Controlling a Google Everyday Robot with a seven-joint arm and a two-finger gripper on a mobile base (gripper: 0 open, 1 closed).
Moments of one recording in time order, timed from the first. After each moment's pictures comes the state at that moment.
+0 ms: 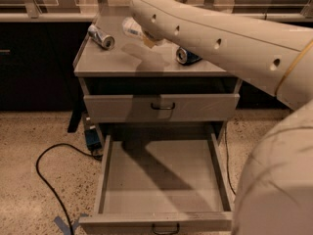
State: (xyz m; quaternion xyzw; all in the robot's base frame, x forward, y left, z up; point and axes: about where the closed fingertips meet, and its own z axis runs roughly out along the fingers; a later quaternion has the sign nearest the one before) arm 0.784 -0.005 0.924 -0.43 0.78 -0.19 0.40
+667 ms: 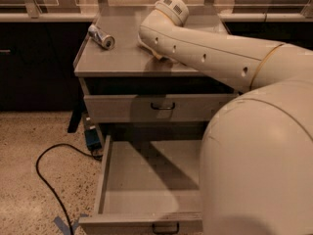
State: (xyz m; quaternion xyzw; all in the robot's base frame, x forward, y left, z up) arm 0.833 -0.045 0.844 -0.36 0.83 -0.21 0.38
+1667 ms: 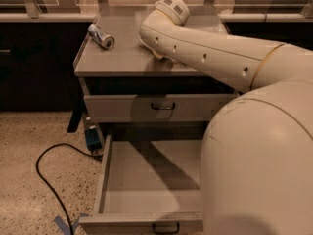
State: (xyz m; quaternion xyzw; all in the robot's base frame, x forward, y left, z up) arm 0.833 -0.045 0.845 -0.36 0.83 -0.21 0.38
